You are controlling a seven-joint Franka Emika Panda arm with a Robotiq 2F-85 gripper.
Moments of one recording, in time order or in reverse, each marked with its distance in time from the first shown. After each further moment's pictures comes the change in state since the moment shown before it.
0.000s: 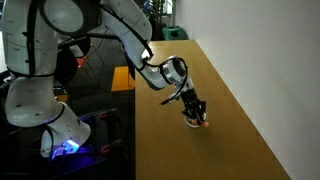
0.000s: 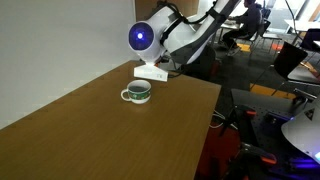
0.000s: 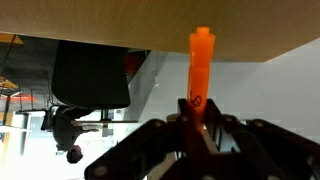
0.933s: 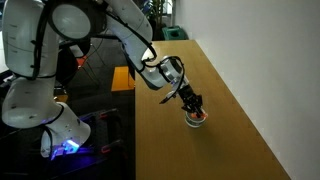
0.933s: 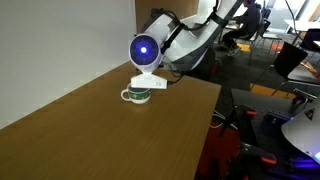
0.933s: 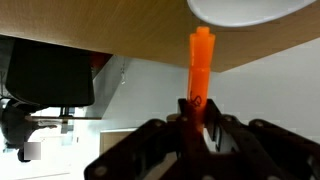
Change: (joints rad) arm -0.114 0.012 0.192 -0.002 -0.202 -0.013 0.045
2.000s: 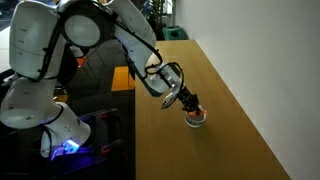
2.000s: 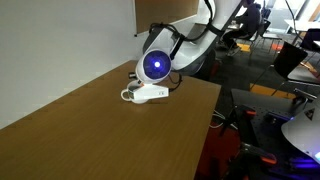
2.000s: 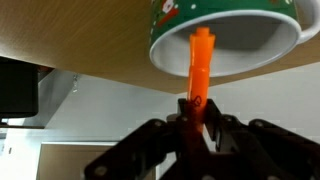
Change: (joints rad) arm -0.054 0.065 0.056 0.007 -0.241 0.144 0.041
